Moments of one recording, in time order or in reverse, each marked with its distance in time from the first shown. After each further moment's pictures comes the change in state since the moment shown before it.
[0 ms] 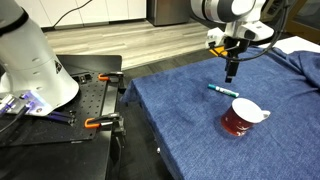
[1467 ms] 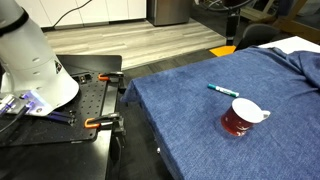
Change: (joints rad) arm 0.010 -0.409 0.049 -0.271 -0.065 0.043 0.146
